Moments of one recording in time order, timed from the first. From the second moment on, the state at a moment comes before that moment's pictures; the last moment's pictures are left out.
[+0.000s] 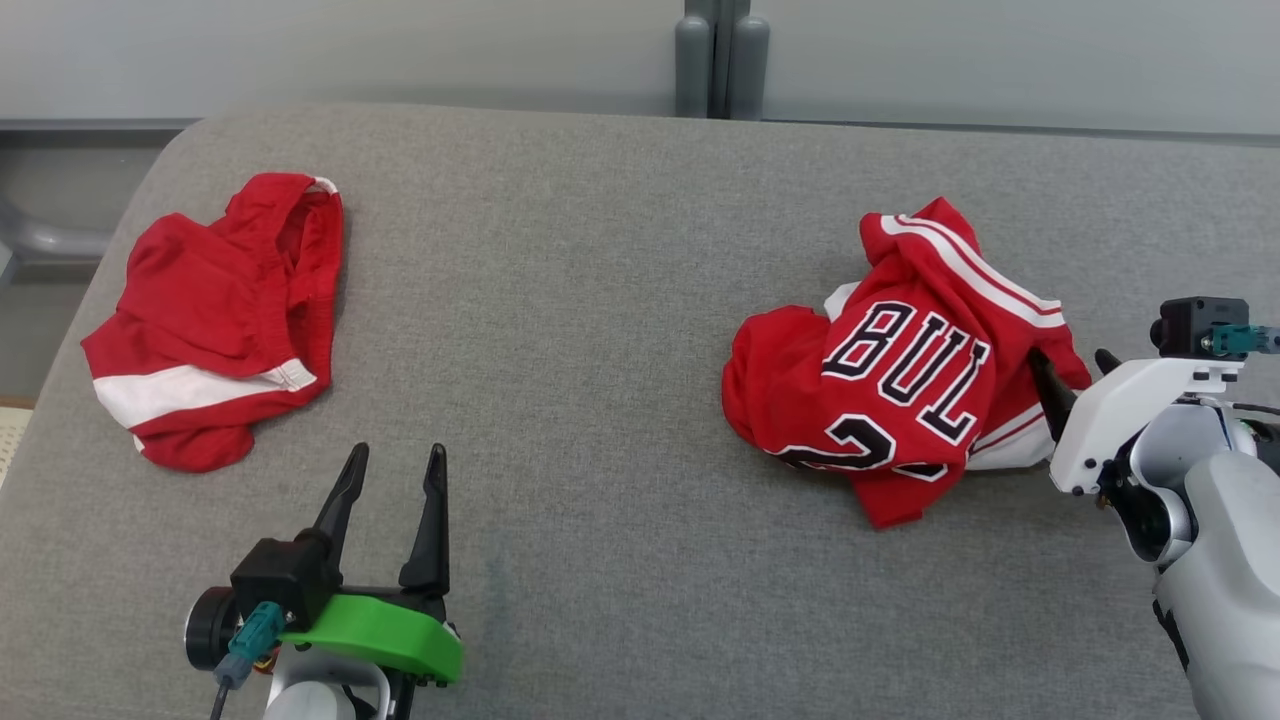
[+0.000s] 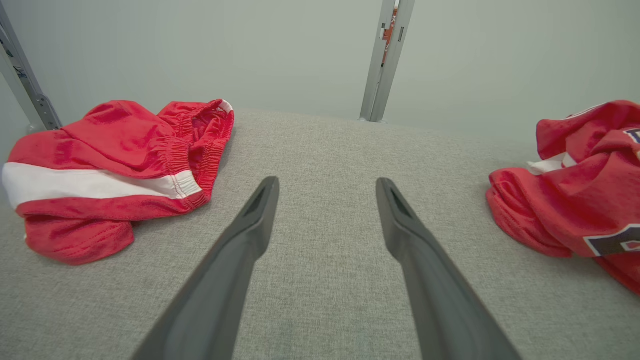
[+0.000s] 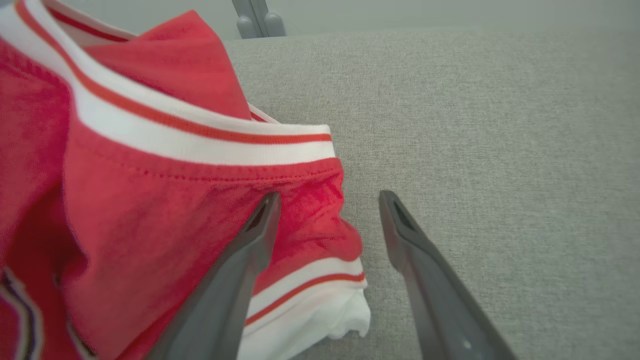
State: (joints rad) left arm -0.10 0.05 -0.12 0.29 -0.23 -0.13 -0.26; right arm -0.48 -0.28 0.06 0.63 0.41 0.13 0.20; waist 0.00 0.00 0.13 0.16
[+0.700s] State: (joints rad) left arm -0.11 0.05 -0.13 0.29 -0.23 -0.13 -0.26; right arm -0.53 -0.33 0.42 0.40 0.69 0.13 0.16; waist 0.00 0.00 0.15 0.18
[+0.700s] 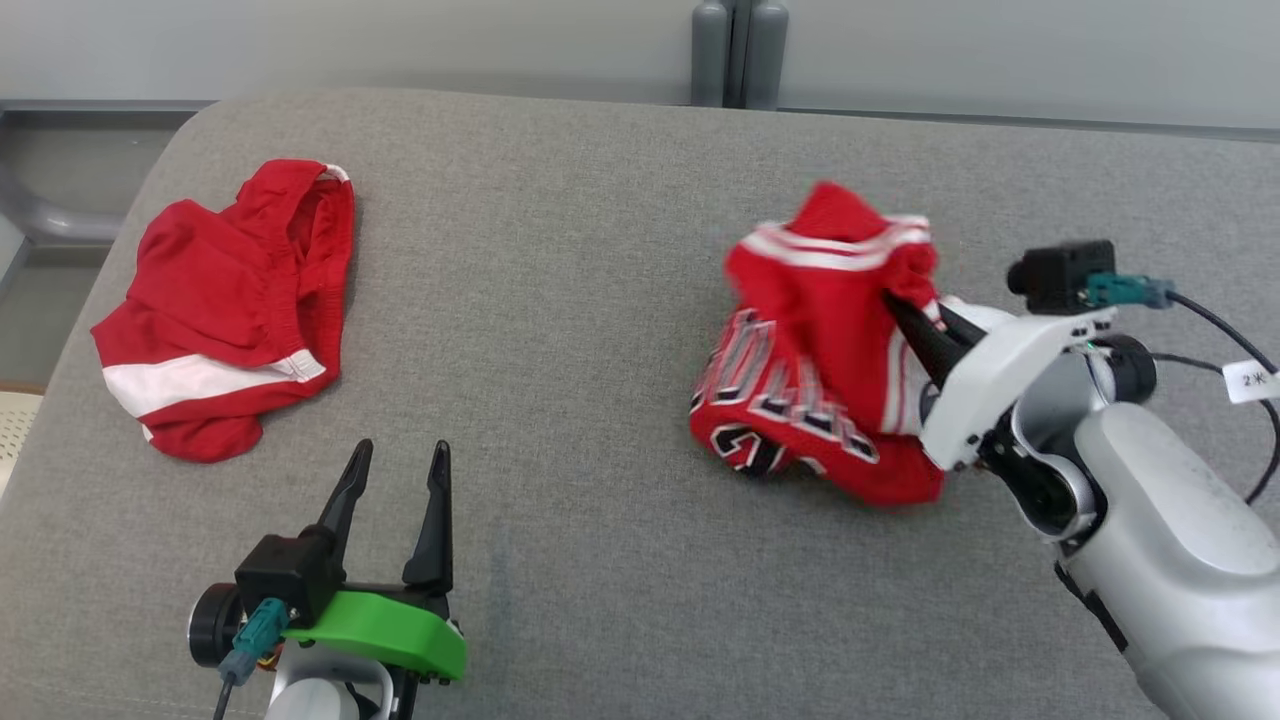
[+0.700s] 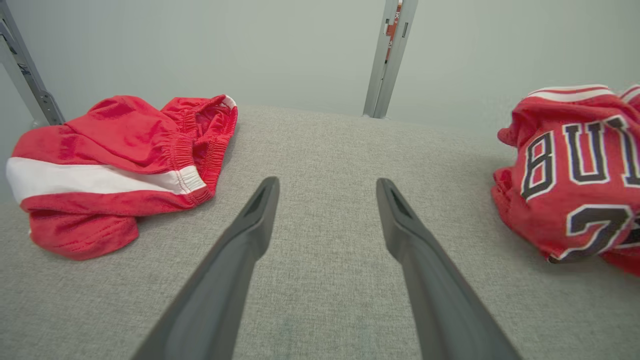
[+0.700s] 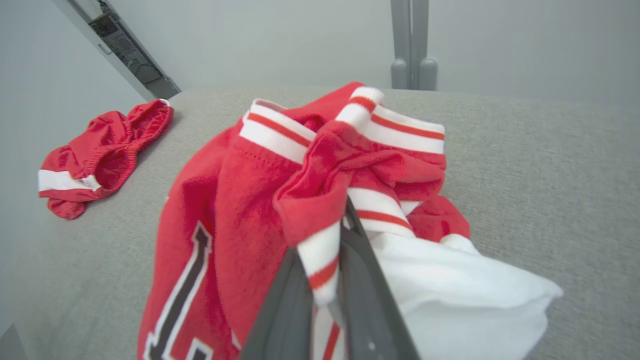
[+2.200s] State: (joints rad) left arm -0.11 0.05 -0.12 0.27 -0.25 -0.13 -0.26; right arm -0.47 -0.32 0.10 0.48 0.39 0.13 0.06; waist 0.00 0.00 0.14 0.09
